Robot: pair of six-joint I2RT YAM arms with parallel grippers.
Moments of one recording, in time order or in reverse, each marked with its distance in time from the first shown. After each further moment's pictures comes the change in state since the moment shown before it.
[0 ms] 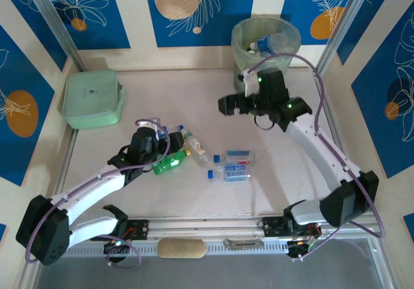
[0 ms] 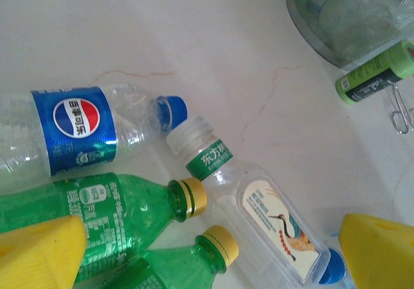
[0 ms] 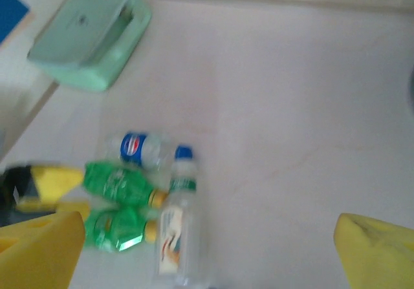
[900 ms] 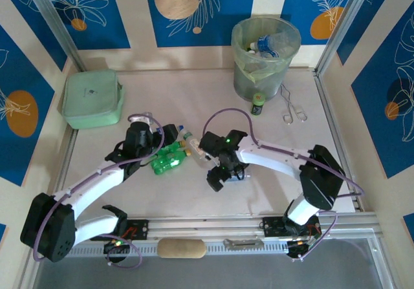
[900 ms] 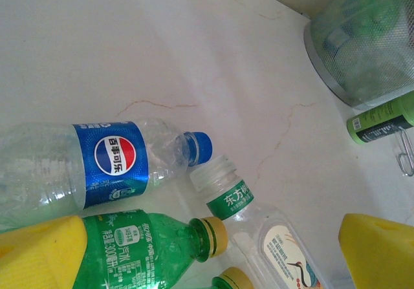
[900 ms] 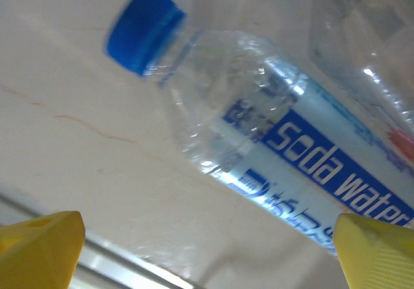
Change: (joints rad) left arm 0.106 0.037 0.011 0.049 0.035 -0.026; right arm 0.515 0.276 -0.150 -0.503 0.363 0.057
